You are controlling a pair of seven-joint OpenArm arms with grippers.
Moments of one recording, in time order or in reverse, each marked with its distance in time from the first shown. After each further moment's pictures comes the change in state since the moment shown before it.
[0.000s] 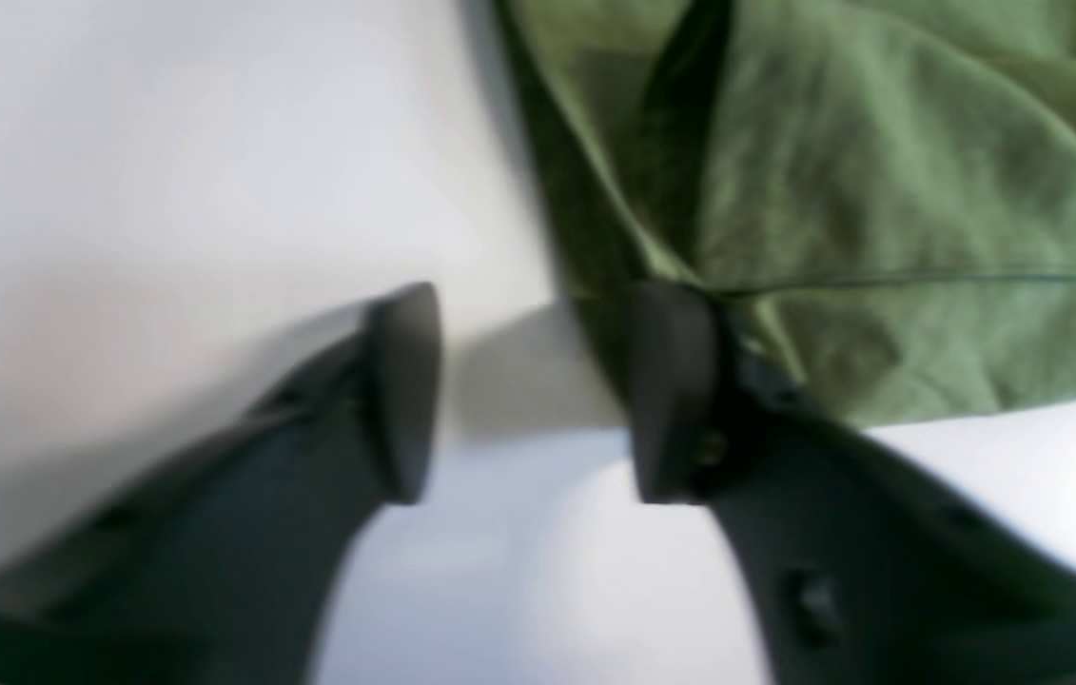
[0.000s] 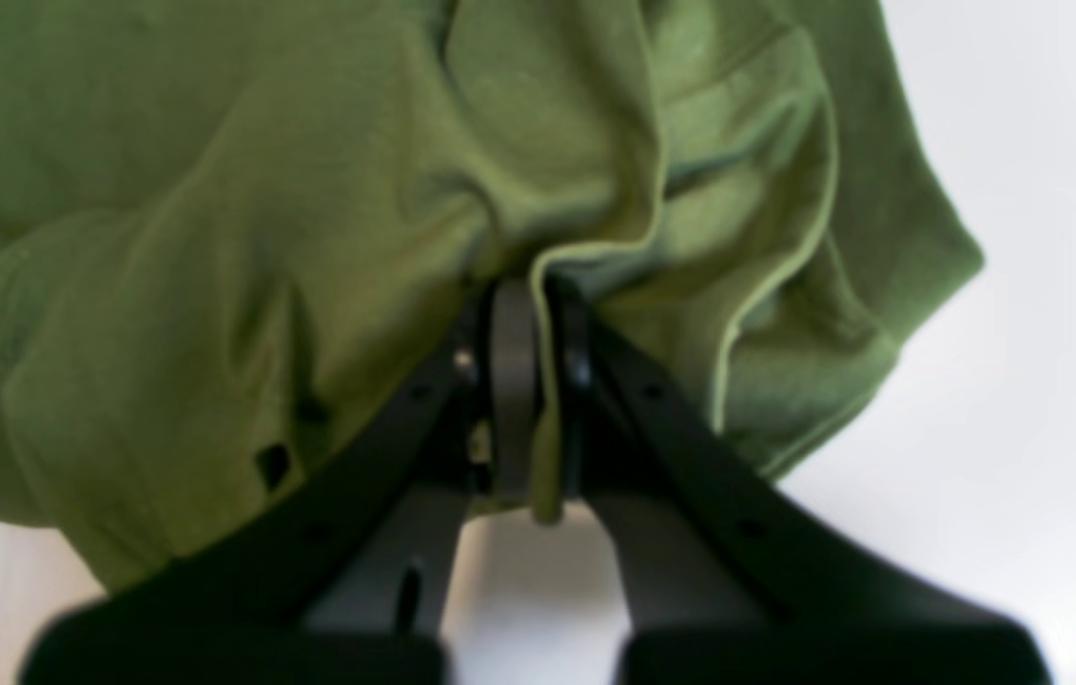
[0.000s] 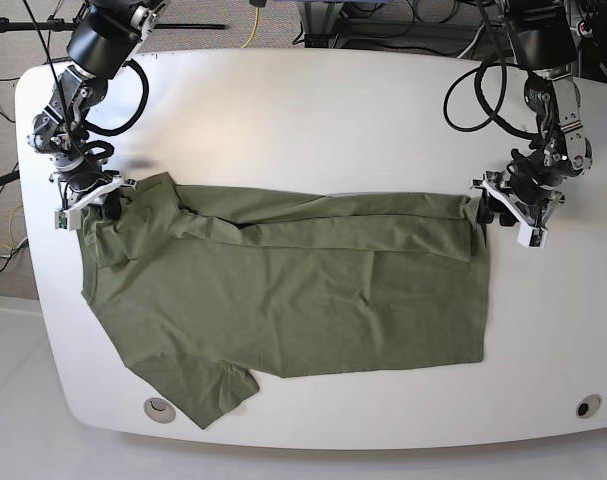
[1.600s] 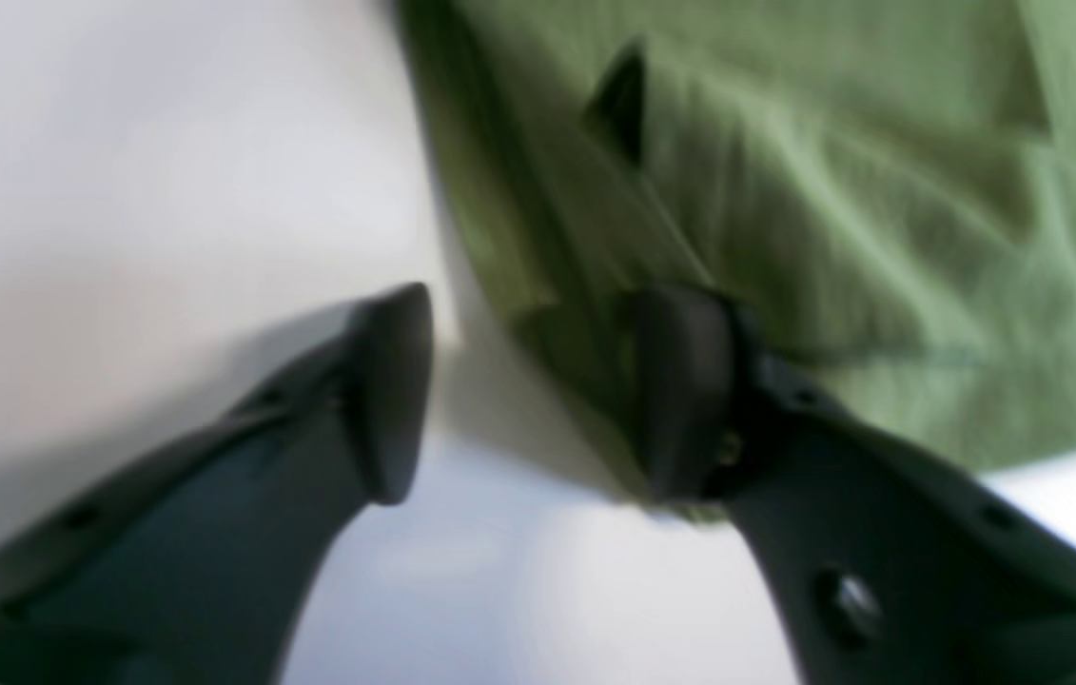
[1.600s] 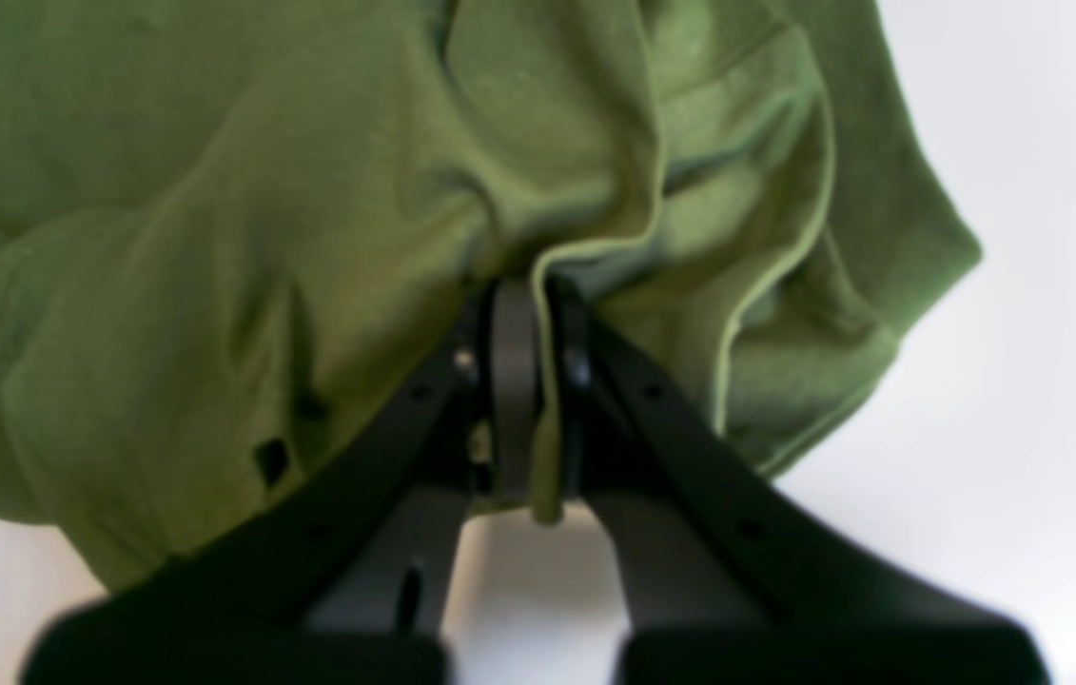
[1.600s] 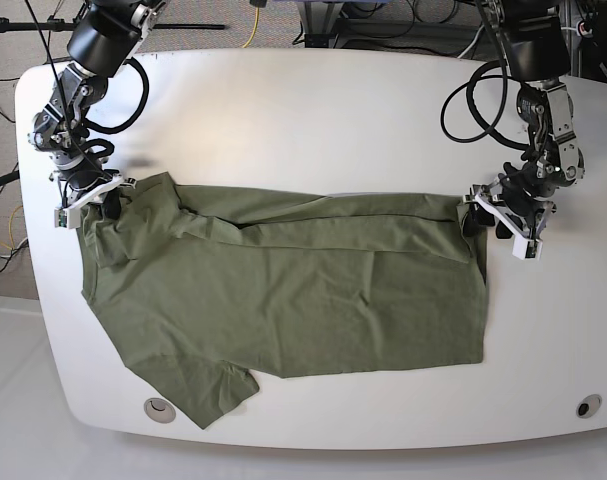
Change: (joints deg) left arm -3.3 1.3 1.0 -3.0 -0.9 2.3 -1.1; right arm -0.4 0.0 0.2 0.1 0.2 0.0 1.0
